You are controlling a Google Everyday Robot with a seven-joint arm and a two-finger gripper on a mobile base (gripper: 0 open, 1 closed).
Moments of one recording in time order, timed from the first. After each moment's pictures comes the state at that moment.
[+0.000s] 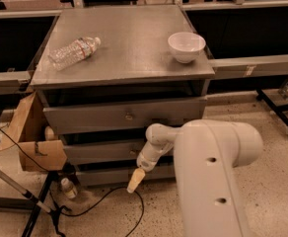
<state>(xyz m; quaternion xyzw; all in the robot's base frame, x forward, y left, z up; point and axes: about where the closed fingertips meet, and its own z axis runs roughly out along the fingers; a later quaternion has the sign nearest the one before) 0.598 0.023 0.350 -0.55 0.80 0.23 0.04</state>
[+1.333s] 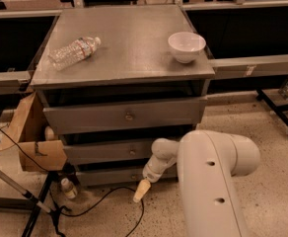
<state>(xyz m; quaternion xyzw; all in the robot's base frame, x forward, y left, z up) 0.588 0.000 0.270 -0.53 0.81 0.23 0.04</state>
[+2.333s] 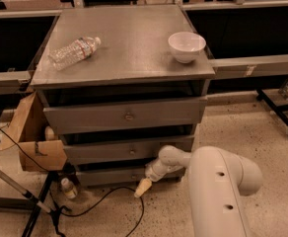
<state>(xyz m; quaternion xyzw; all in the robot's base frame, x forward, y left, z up) 0.640 0.000 0.224 -0.54 0.79 0.23 0.17</state>
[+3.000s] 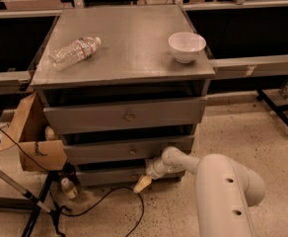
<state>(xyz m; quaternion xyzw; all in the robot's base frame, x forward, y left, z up) 0.667 0.006 0.223 -0.55 0.77 0.23 0.24</state>
